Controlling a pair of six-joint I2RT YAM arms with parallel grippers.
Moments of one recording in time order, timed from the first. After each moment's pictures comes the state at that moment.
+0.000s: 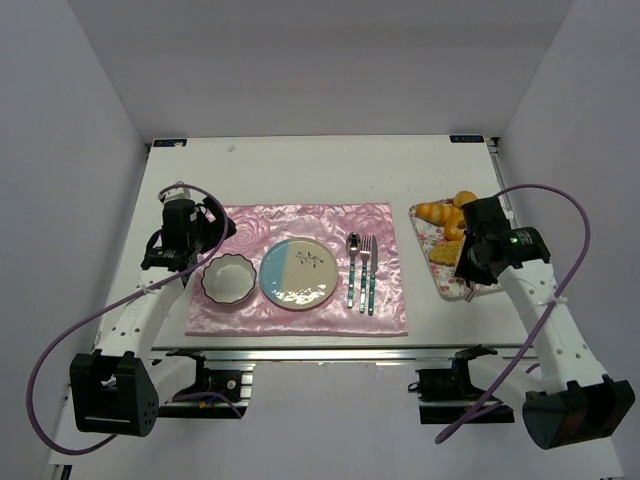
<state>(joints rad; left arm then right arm) -0.08 1.09 0.76 -0.27 -0.07 -0.56 0.23 1.04 1.07 -1.20 0.29 0.46</state>
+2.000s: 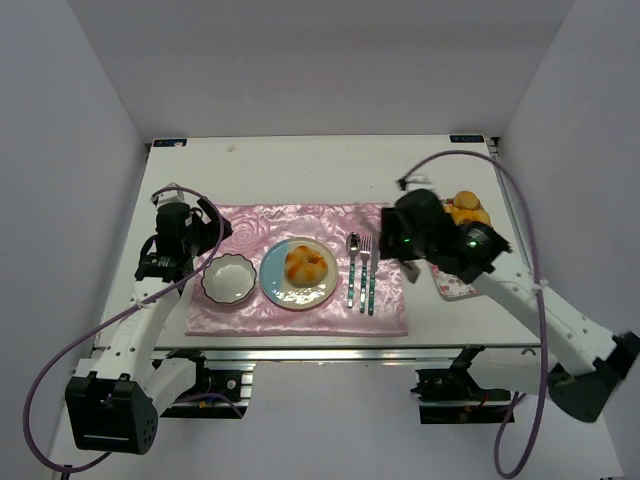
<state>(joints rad) -0.08 0.99 0.76 -0.32 -0.10 -0.56 0.85 1.17 1.27 -0.90 0.29 0.49</state>
